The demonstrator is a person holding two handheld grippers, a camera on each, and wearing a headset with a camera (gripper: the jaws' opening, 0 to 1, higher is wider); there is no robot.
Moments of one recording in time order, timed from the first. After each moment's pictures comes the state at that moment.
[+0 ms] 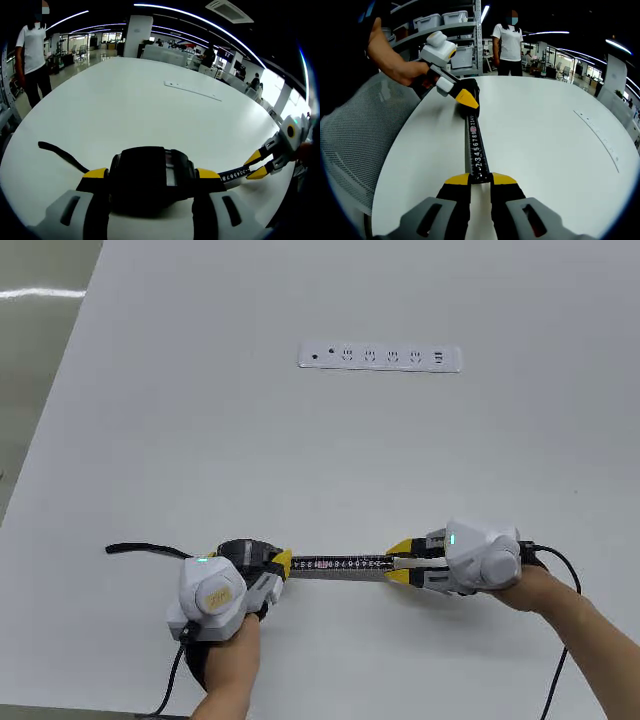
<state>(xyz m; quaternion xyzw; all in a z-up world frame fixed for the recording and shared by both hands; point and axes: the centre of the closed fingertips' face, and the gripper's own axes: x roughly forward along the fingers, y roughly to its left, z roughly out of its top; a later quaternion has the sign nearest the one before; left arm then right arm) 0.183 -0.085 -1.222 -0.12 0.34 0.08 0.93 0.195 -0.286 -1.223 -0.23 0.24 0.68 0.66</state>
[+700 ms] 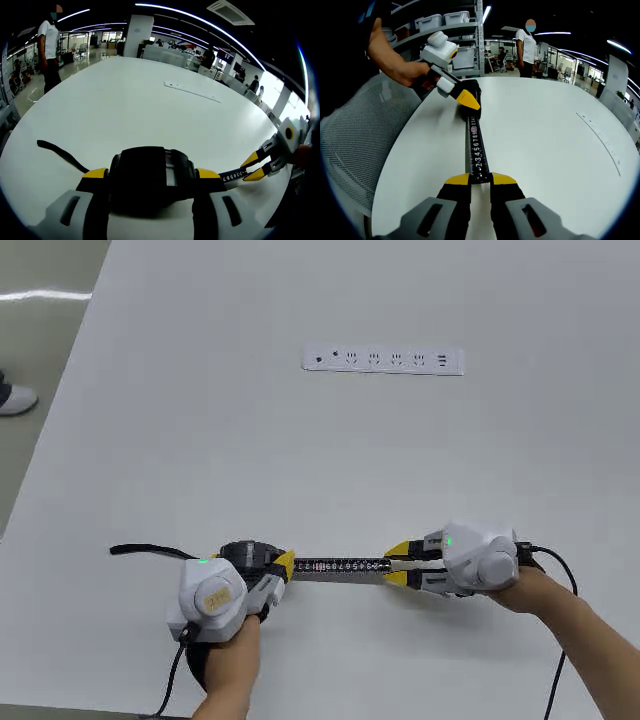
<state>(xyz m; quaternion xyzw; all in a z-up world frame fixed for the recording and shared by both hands) 0.184 -0.084 -1.221 -0.13 0.34 0.08 0.93 0.194 -0.278 -1.222 -0.23 0.24 0.68 0.65</state>
